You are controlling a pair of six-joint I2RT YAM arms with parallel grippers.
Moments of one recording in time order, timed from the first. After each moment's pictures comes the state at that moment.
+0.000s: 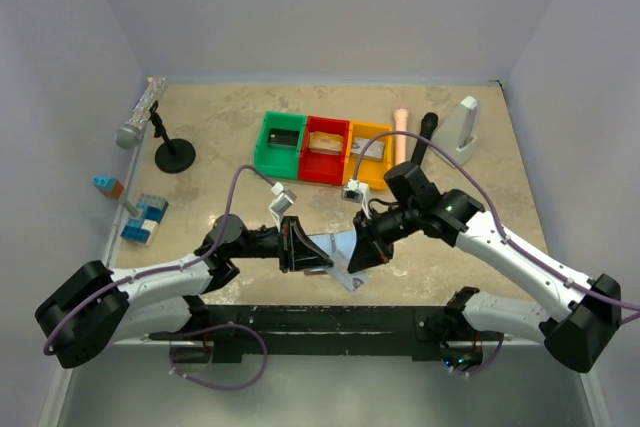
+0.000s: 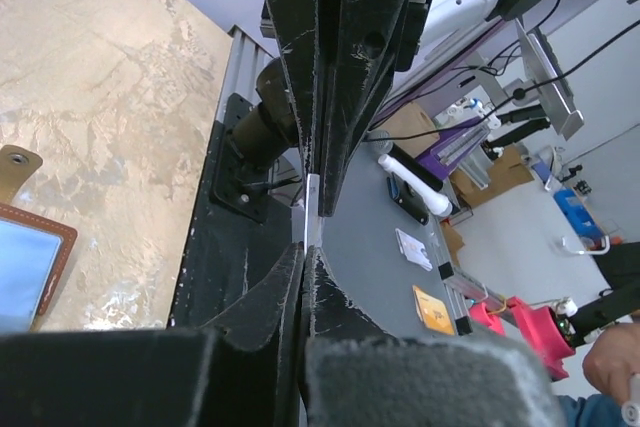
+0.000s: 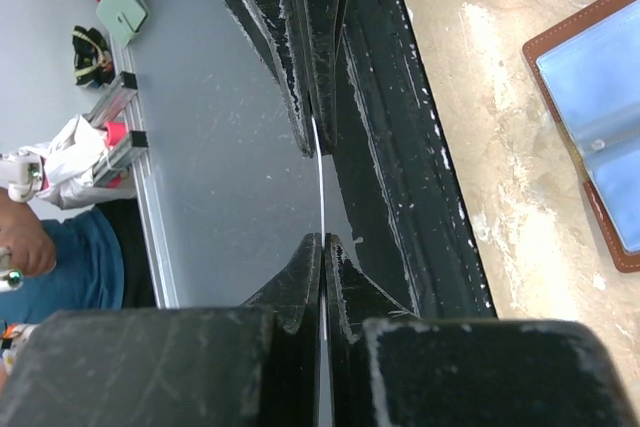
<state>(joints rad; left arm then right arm) -0.82 1.09 0.26 0.95 0.74 -0.87 0.74 1.09 0.94 -0.75 -0.86 0.13</state>
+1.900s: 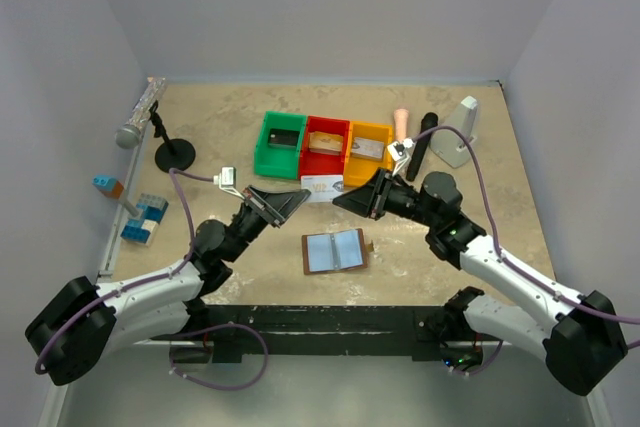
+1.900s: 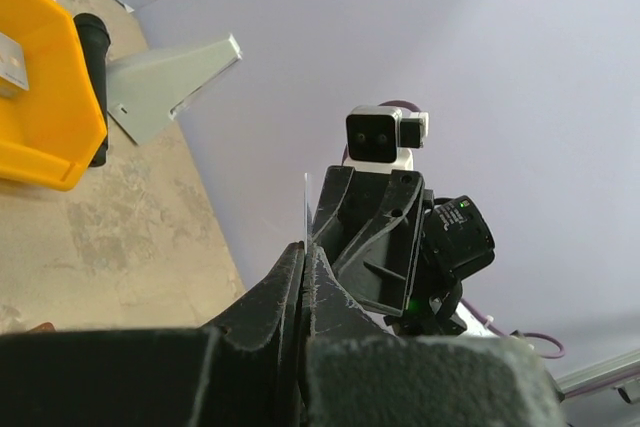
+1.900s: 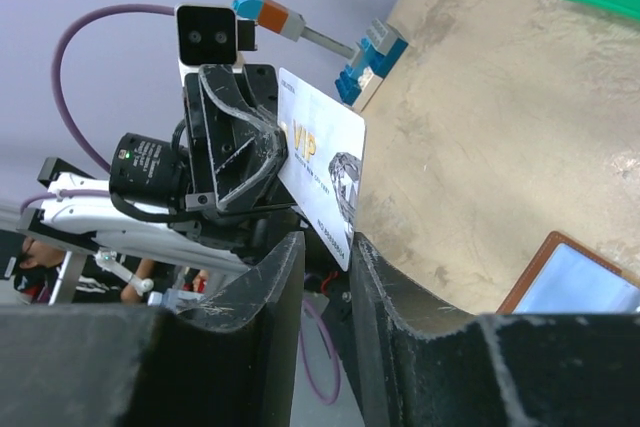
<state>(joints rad) -0.77 0.98 0.22 1.03 -0.05 -1.22 0.60 0.97 0.56 0.36 -0.52 0.97</state>
